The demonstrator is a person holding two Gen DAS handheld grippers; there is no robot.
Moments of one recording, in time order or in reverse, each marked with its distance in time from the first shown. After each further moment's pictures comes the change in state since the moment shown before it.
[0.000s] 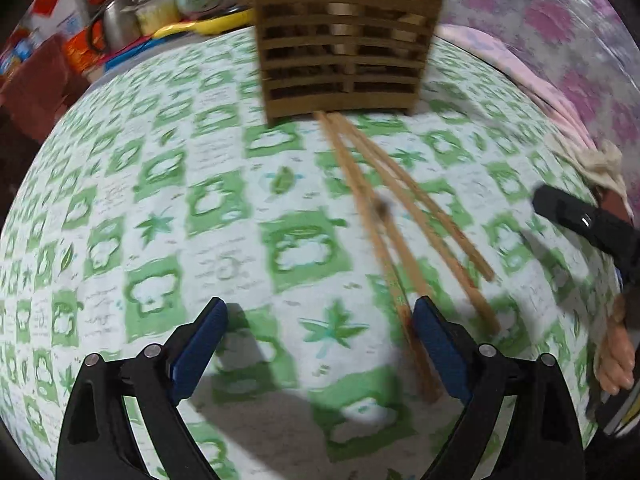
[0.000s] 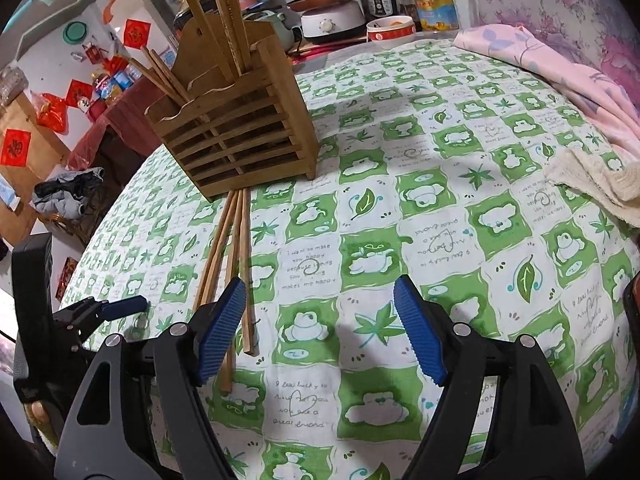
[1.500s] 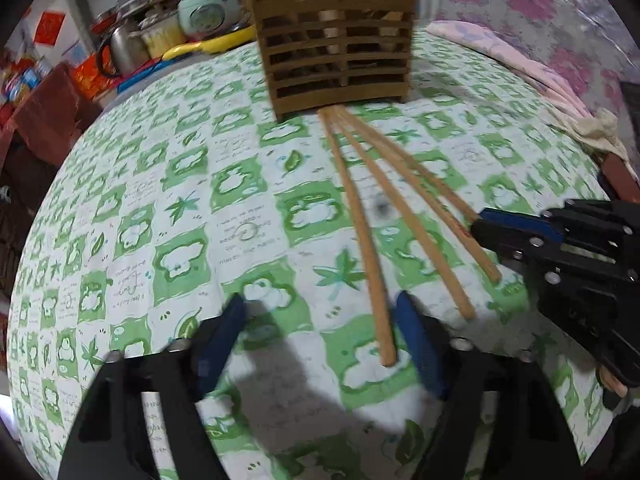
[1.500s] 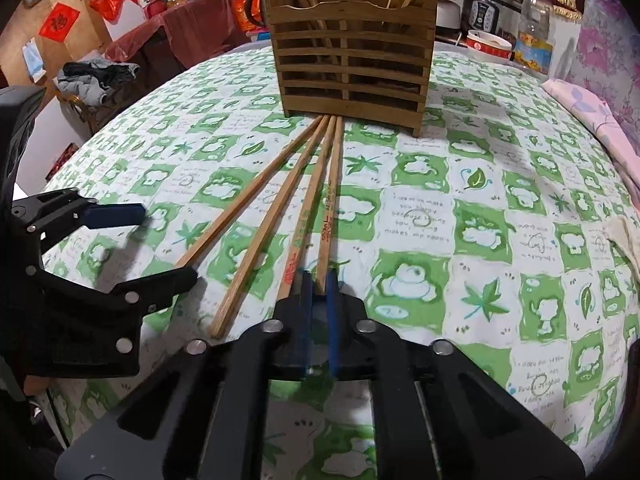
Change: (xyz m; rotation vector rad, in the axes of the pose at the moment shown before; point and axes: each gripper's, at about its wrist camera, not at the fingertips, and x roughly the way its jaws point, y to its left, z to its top) left arm -0.022 -0.018 -0.037 0.119 -0.069 0.089; right arm 0.022 0.071 -0.044 -0.380 0.104 -0.014
